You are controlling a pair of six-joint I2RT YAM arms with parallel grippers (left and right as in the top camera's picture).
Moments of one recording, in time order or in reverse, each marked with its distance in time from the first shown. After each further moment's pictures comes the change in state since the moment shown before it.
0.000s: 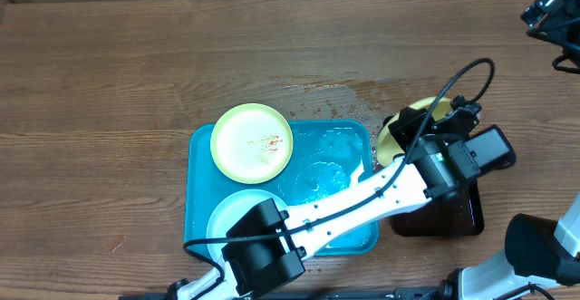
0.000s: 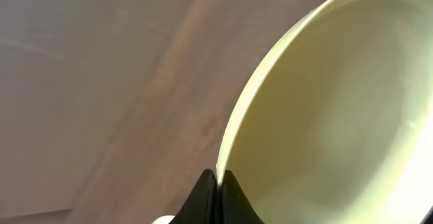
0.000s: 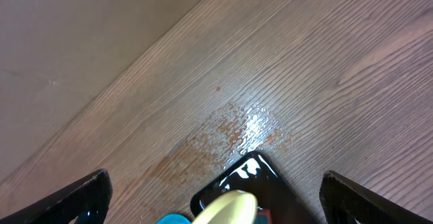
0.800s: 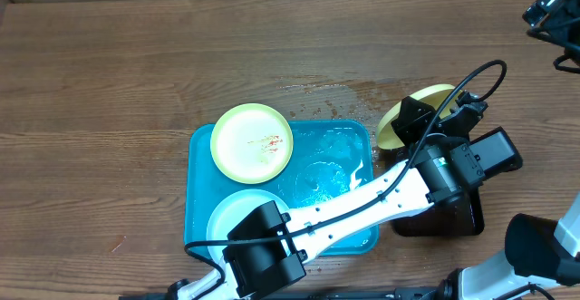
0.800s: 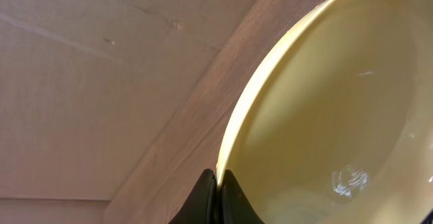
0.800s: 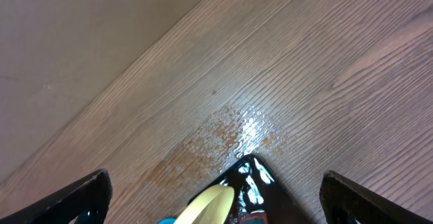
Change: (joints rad) left arm -0.021 0.000 0.000 0.073 -0.218 0.028; right arm 0.000 0.000 0.000 0.003 0.022 0.000
